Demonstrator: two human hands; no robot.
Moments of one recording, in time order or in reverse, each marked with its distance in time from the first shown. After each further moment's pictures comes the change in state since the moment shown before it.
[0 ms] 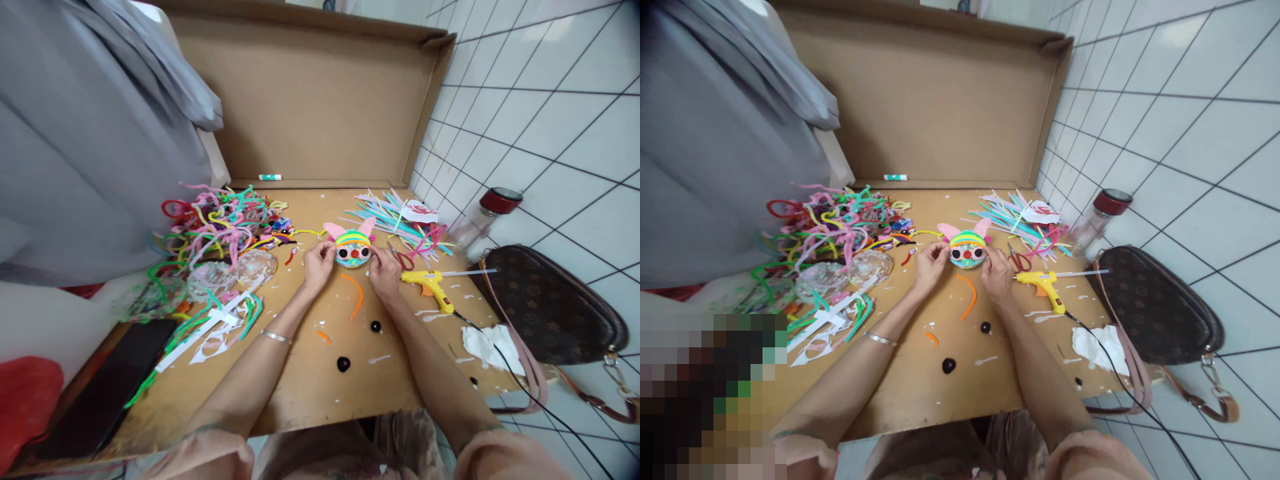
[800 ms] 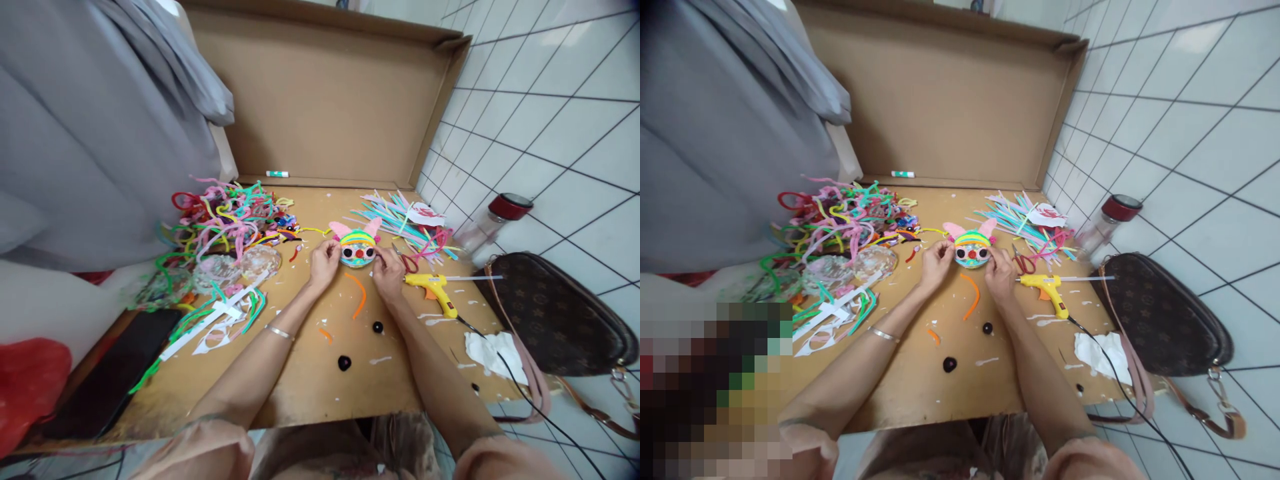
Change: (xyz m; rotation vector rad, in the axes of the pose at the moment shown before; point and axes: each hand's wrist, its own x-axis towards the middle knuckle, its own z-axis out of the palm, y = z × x) left_hand -0.003 0.009 0.001 -0.018 -0.022 -0.032; right_hand 0.001 0.001 0.000 0.046 -0.007 -0.004
